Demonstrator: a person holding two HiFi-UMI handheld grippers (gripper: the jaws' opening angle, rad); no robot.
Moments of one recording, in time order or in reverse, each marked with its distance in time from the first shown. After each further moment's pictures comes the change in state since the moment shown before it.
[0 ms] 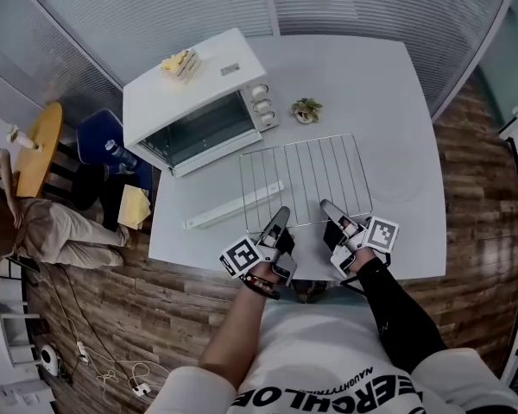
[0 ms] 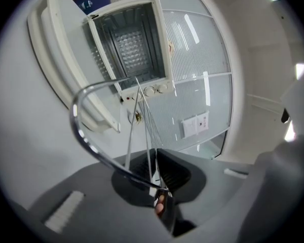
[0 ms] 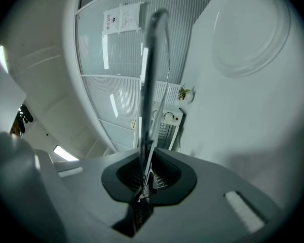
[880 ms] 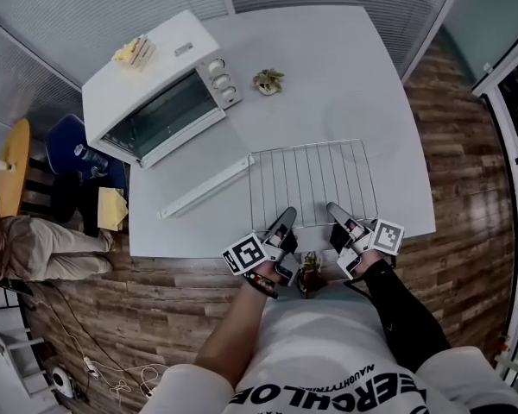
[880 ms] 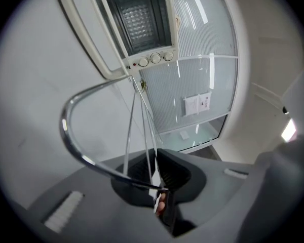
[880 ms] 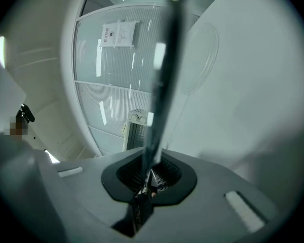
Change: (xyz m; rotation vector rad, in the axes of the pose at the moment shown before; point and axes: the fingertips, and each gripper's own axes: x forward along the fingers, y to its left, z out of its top) left arm -0.015 0.016 -0.111 -0.040 0.248 0.023; right arm -0.115 -0.031 -0.031 0.034 -0.110 -0.144
